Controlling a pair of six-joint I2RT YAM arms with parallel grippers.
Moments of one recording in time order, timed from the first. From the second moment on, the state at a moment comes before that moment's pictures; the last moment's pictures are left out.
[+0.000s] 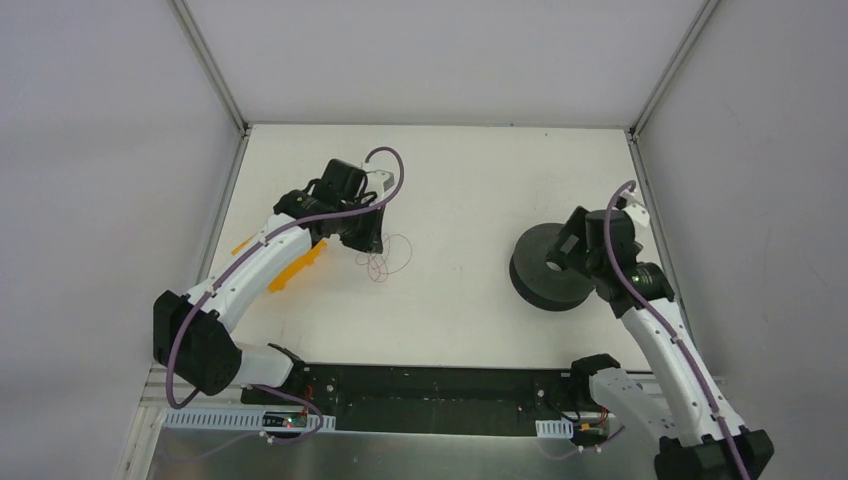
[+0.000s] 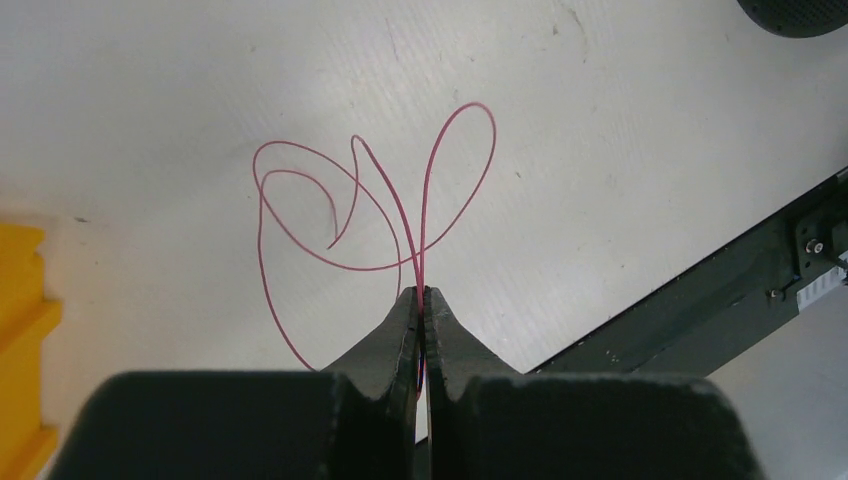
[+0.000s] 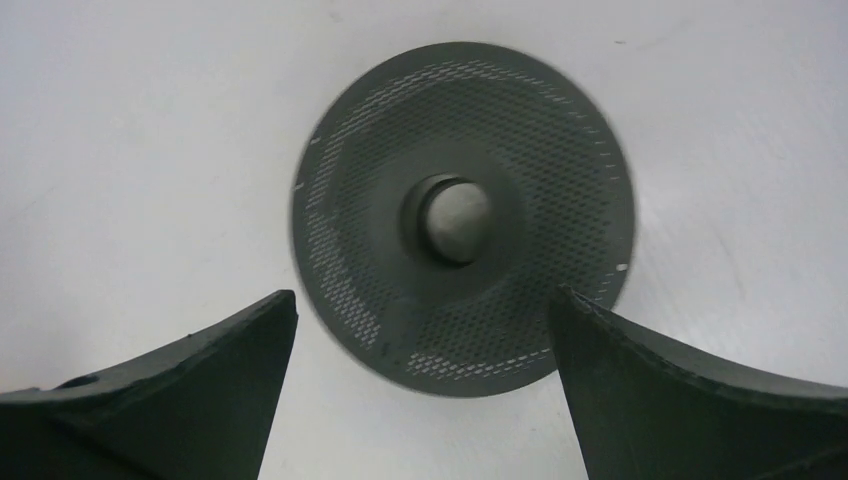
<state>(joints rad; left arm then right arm) -0.49 1.36 1.21 -0.79 0.23 -0.17 0.39 0.80 0.83 -0.74 0.40 0.70</state>
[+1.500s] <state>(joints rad) -0.55 1.15 1.10 -0.70 0.03 -0.17 -0.12 1.01 0.52 -0.29 -0.50 0.84</state>
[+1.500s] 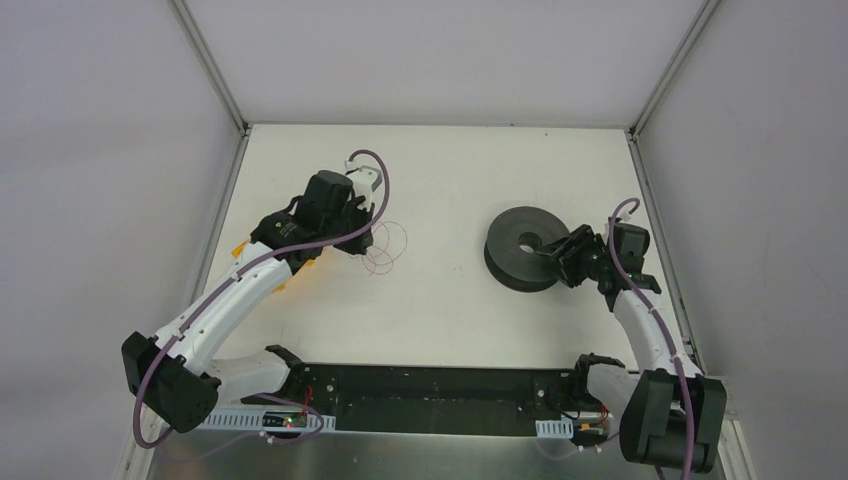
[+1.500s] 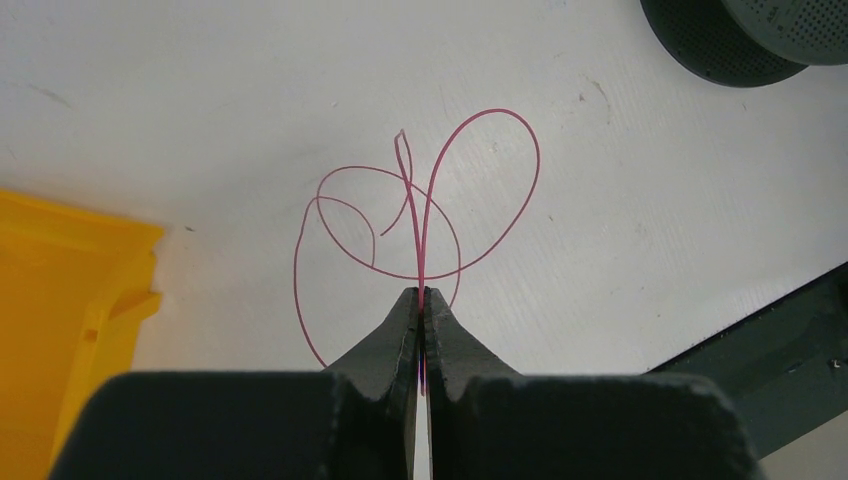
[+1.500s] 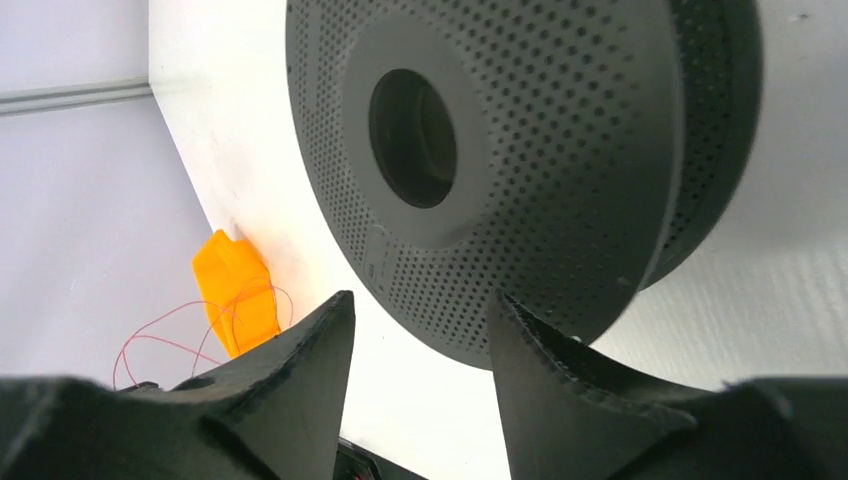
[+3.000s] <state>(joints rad) -0.55 1.06 0.96 -0.48 0.44 -0.59 0.81 0.96 0.59 0.17 0.07 0.77</state>
